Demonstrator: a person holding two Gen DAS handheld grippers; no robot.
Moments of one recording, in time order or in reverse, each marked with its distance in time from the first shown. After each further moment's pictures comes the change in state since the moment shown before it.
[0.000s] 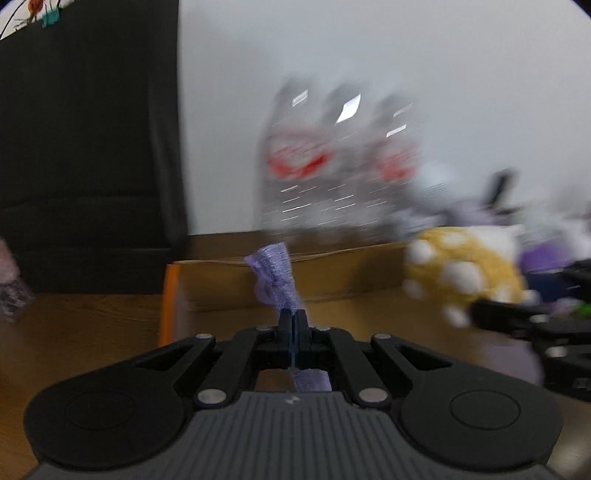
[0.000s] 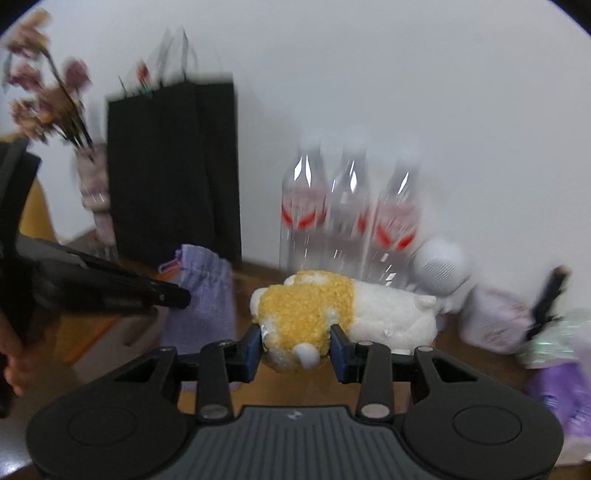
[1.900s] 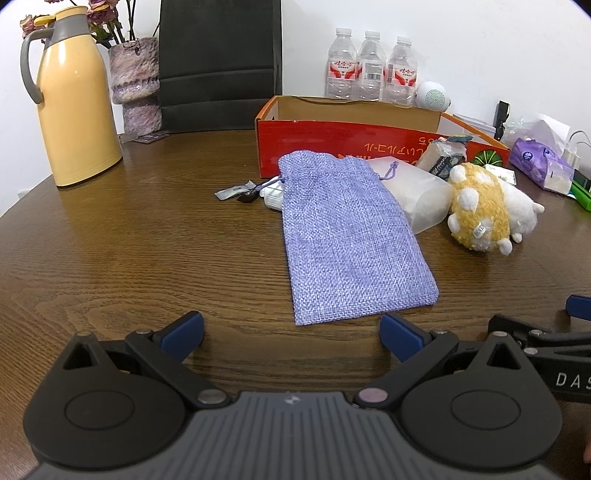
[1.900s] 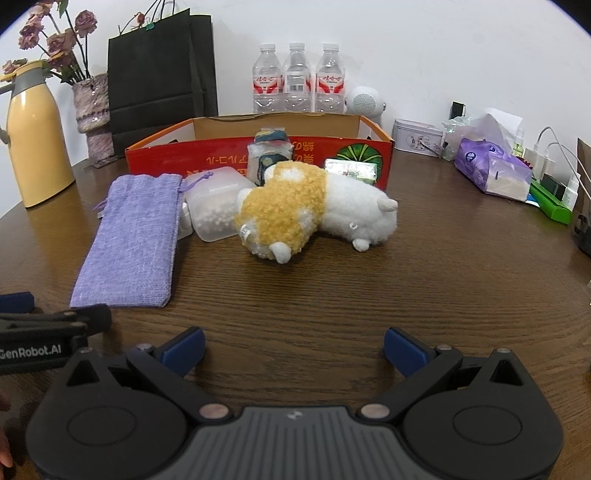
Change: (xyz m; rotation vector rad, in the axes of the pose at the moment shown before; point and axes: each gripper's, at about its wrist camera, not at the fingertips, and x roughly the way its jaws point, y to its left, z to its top) left arm -0.170 -0.055 -0.291 -0.113 -0.048 0.188; right arm -0.164 0.099 -0.260 0.203 0.049 -0.191
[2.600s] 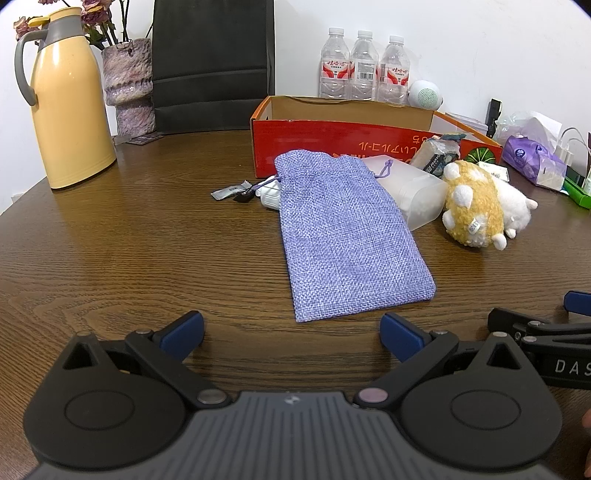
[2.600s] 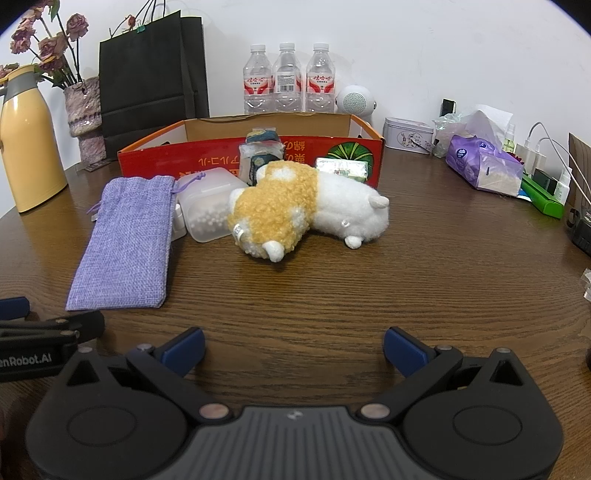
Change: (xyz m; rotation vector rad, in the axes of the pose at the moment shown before) left arm -0.002 0.003 -0.001 0.019 -0.002 -0.021; right arm -0.001 0.000 -0.002 0.019 -0.001 -0.024
